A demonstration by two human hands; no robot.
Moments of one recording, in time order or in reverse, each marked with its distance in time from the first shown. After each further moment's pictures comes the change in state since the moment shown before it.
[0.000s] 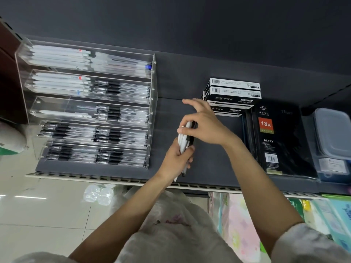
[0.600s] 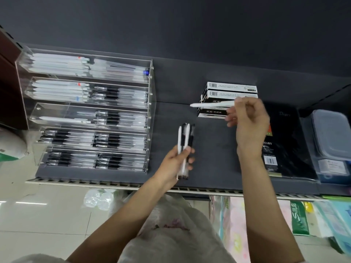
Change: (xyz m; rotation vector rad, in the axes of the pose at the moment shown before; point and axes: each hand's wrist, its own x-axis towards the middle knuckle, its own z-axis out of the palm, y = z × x) left_hand 0.001 -0.005 0.000 -0.498 -0.032 -0.234; right_hand -0.047 -0.006 -0.032 0.925 1.023 0.330
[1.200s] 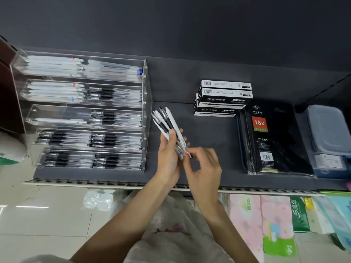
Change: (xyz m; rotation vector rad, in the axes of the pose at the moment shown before) left_hand 0.002 0.008 0.025 -0.285 0.212 0.226; right_hand -0.110 0.059 0.006 -0.541 -0.116 -0.490
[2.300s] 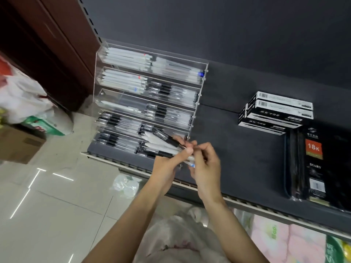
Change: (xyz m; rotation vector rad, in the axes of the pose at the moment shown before) left_hand -0.054 0.074 -0.073 0.225 -0.026 0.162; right_hand -0.004 -0.066 0.054 0.641 -0.397 0.652
